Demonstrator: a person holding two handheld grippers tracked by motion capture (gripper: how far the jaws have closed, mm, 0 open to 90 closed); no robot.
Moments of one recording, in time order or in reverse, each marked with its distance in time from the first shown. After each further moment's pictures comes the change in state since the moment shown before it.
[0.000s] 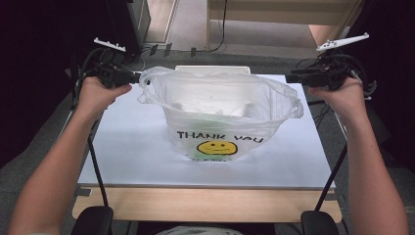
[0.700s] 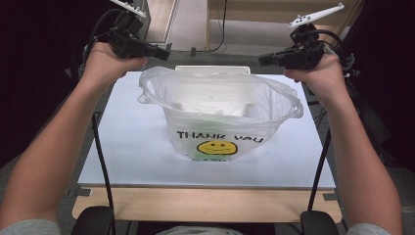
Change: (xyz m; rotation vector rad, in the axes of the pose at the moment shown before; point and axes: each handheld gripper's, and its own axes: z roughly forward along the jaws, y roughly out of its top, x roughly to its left) left arm -0.079 0.084 -0.010 0.020 -0.094 0.193; right arm 0.066 0.067 0.015 -0.022 0.142 -0.133
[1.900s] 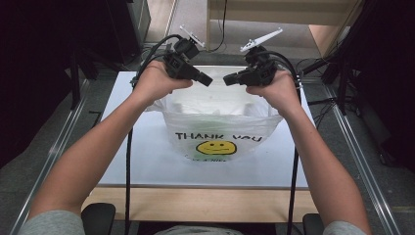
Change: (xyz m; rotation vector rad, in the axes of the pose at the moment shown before) left arm -0.041 0.003 0.110 0.185 -0.076 0.041; right arm 0.027 -0.013 0.094 0.108 0.063 0.014
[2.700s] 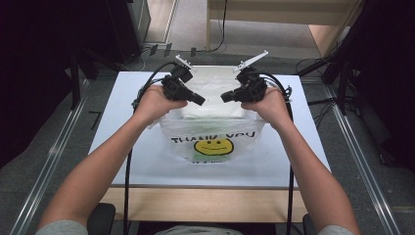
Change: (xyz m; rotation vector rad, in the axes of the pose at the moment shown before) left arm 0.028 -0.059 0.044 0.023 -0.006 -0.063; right arm -0.009 -0.039 0.045 0.091 0.000 0.023
